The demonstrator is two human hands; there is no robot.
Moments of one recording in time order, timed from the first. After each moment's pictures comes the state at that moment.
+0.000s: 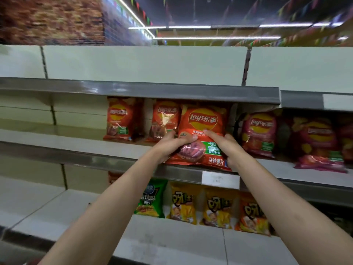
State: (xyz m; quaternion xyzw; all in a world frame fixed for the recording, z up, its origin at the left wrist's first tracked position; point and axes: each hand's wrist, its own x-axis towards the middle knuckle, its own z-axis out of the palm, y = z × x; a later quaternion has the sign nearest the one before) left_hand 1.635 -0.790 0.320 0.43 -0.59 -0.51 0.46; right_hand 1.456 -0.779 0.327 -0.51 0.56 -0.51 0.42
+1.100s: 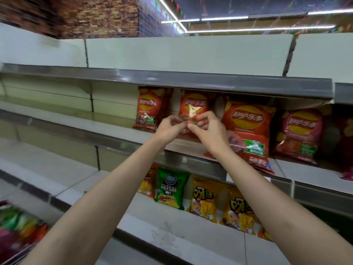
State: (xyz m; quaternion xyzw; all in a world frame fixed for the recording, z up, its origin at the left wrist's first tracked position) left_hand 1.691 -0.775 0.321 0.51 -0.56 -0.30 0.58; right_hand 1.554 -0.772 0.327 -0.73 0.43 -0.51 0.14
